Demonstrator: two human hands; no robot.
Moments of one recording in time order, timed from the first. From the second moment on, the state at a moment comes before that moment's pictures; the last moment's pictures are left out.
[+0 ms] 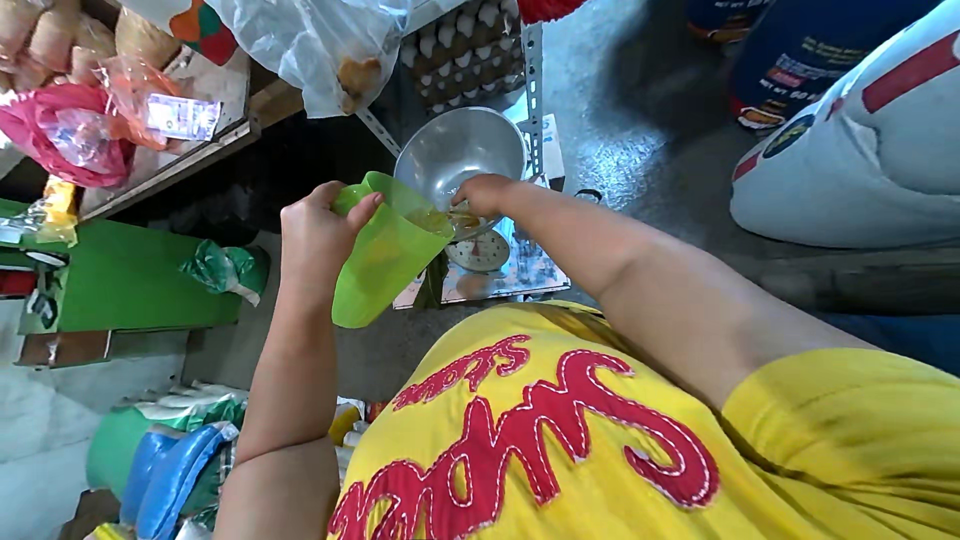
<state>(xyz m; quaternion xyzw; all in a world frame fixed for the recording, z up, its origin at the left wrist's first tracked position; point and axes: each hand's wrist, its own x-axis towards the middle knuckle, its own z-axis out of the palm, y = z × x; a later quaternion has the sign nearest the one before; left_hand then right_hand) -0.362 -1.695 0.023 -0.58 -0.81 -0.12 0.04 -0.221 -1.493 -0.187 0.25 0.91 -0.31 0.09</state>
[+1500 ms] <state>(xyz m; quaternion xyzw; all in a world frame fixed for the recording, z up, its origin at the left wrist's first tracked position) -0.360 -1.697 0.009 -0.57 -0.81 -0.14 0.05 -0.216 -1.499 -0.182 0.25 0.92 -0.30 0.10</state>
